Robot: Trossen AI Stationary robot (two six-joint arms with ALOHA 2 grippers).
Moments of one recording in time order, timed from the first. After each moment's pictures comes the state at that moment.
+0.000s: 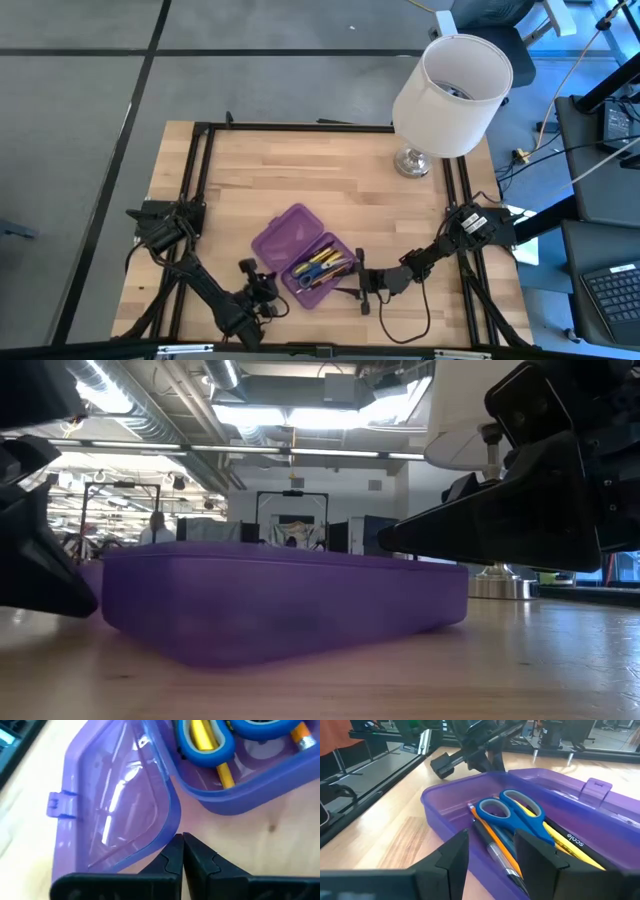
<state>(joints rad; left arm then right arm) -0.87 2.14 1.27 -0.94 -0.87 -1.30 0.62 2.12 0.67 1.23 0.52 0.07</state>
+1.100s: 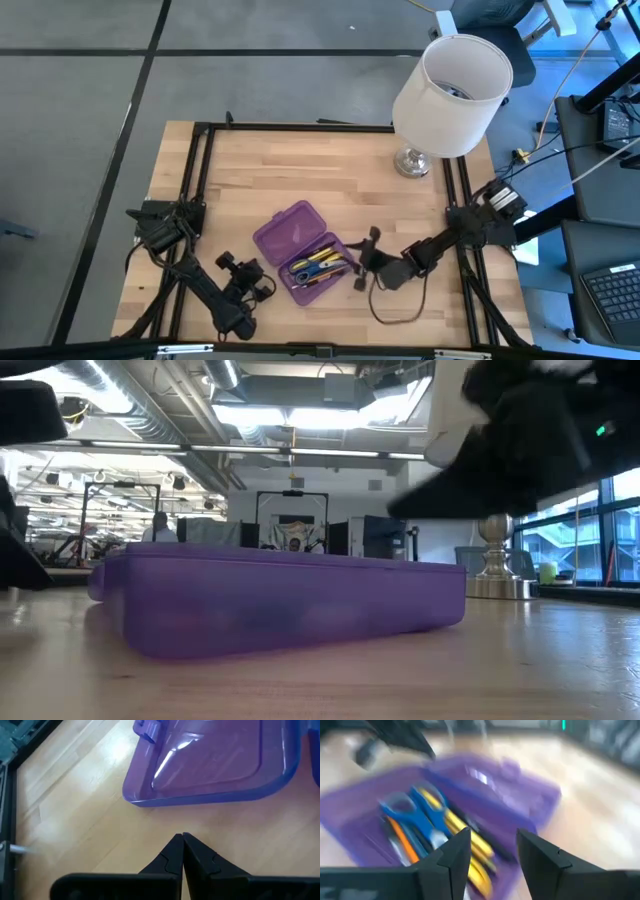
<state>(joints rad) -0.89 2.14 1.27 -1.30 -0.71 -1.87 0.58 1.84 0.67 0.72 0.86 0.26</state>
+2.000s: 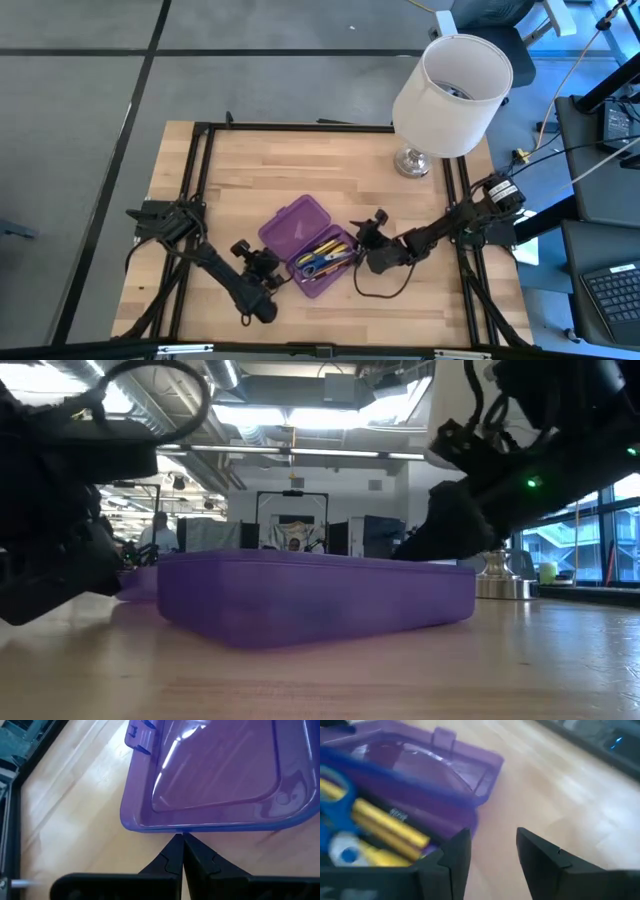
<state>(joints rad) -0.73 2.14 1.27 -1.23 -0.74 -1.64 0.44 1.81 0.67 0.38 0.91 0.51</state>
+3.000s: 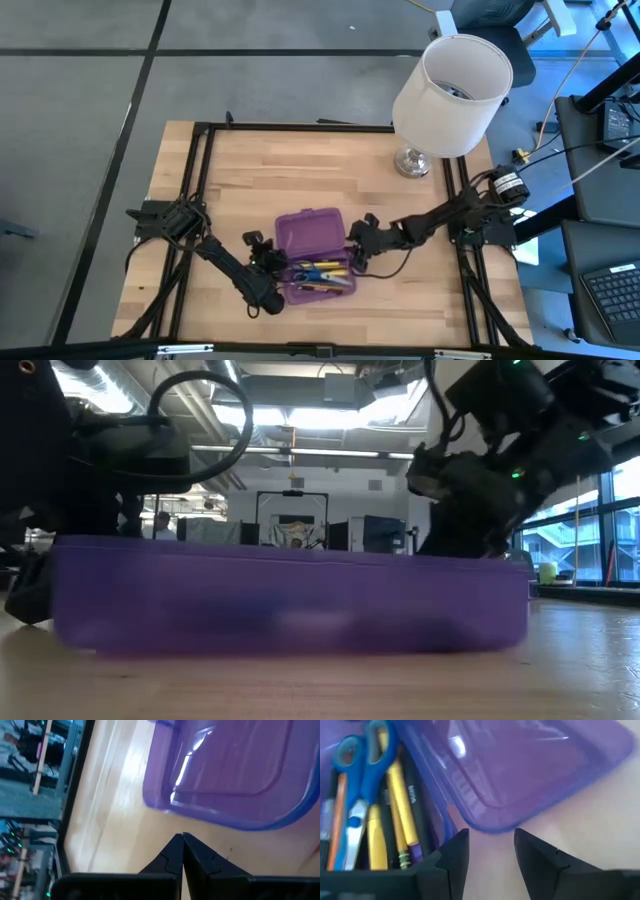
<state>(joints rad) -0.65 2.13 1.27 -1.24 -0.81 -1.21 0.30 1.73 0.67 0.28 0.28 0.58</state>
